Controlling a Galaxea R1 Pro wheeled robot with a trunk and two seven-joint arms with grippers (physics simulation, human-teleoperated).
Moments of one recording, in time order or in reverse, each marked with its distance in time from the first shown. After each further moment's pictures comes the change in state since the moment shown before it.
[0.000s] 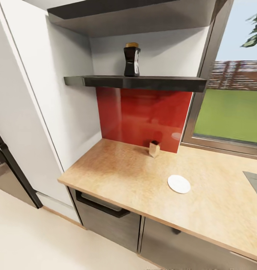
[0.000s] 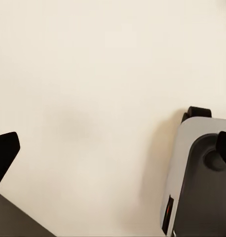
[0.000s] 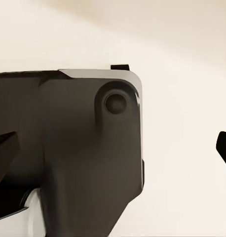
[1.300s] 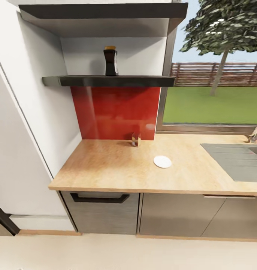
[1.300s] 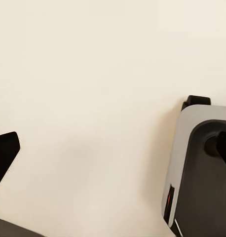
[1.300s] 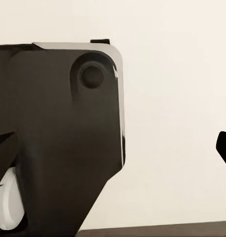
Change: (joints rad) left arm 0.029 -0.008 -0.021 -0.009 -0.002 0.000 -0.005; right arm 0.000 -0.038 -0.004 0.072 -0.002 0.003 -0.006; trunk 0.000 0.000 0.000
